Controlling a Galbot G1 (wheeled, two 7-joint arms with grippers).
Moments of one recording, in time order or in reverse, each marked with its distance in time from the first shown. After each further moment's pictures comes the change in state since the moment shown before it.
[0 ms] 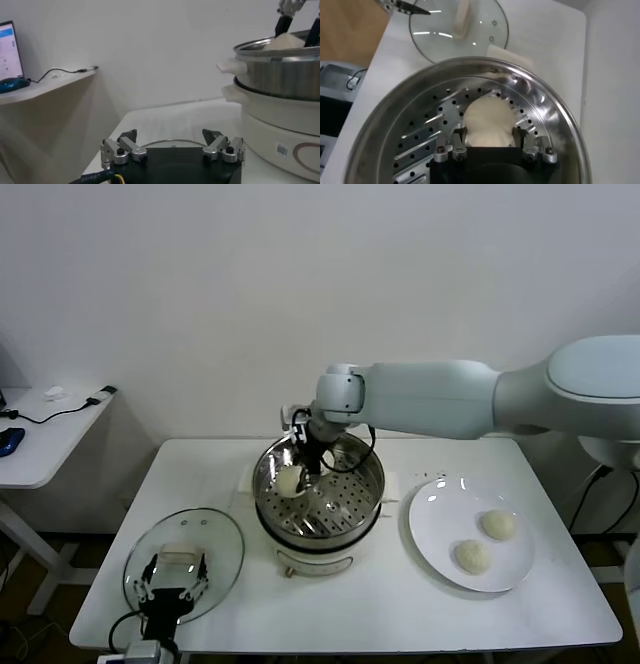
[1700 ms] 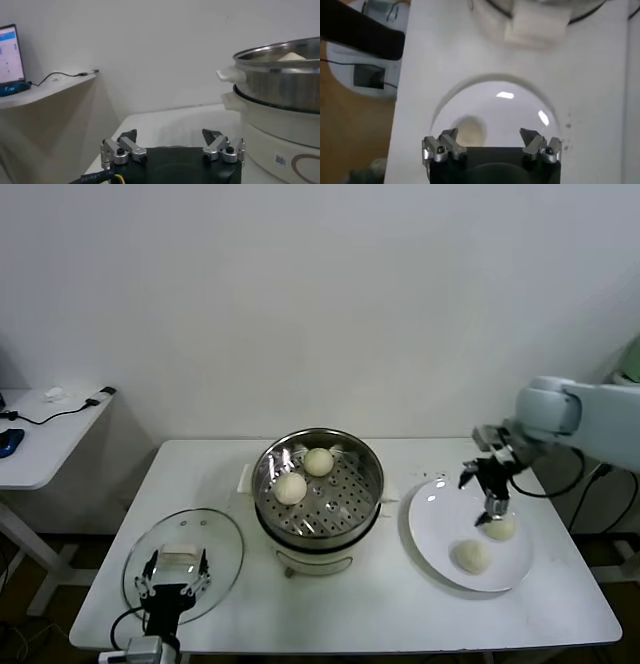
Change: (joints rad) left arm -0.012 -0.026 0.003 -0.015 0.007 0.018 0.000; right arm 0.140 -0.773 -0.205 0.289 -0.431 0.165 -0.250
